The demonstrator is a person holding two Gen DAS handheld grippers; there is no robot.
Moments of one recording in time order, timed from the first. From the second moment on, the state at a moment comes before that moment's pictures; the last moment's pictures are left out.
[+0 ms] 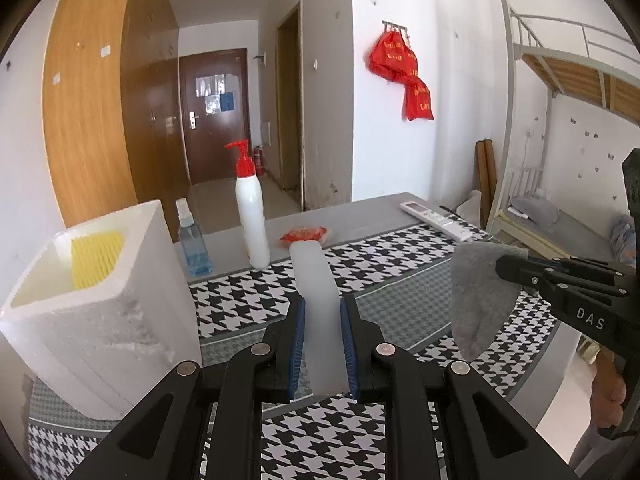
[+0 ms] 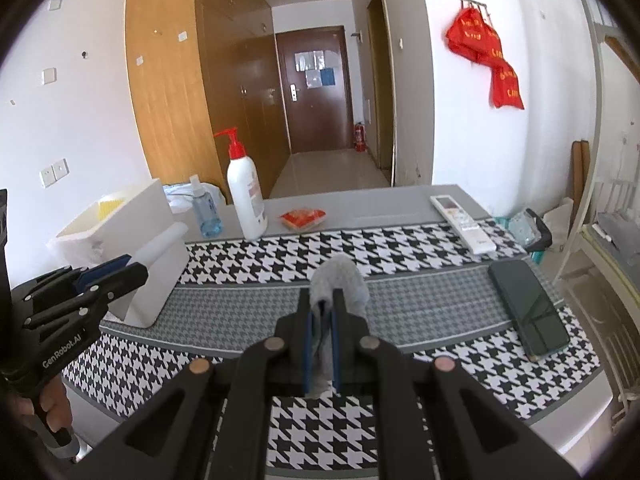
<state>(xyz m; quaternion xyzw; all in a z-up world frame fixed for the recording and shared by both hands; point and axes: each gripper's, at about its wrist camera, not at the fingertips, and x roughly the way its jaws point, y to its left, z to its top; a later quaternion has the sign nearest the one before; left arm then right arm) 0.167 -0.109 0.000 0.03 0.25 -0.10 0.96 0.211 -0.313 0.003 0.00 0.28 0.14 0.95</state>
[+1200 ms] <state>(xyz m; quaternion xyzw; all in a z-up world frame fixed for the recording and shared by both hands) 0.178 -0.068 0.055 0.02 0.20 -0.04 0.98 0.232 -0.267 0.053 0.00 0.23 0.20 0.95</state>
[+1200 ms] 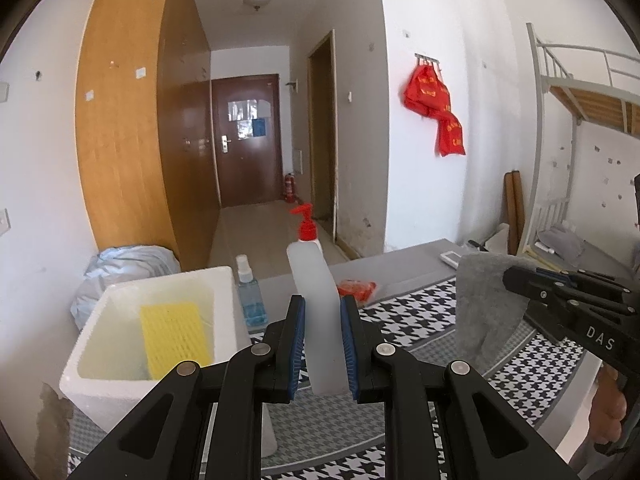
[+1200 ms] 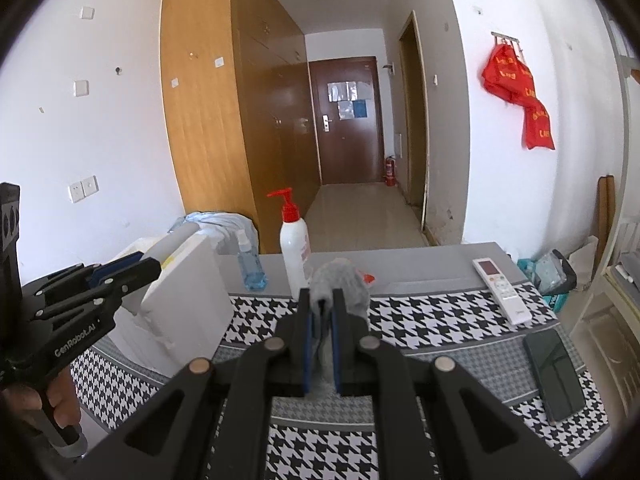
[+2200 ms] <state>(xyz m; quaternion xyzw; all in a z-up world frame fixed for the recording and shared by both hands) 0.182 -0.006 0.066 0.00 0.20 0.05 0.98 0.243 -0.199 0.073 -0.02 0.21 0.28 0.94</state>
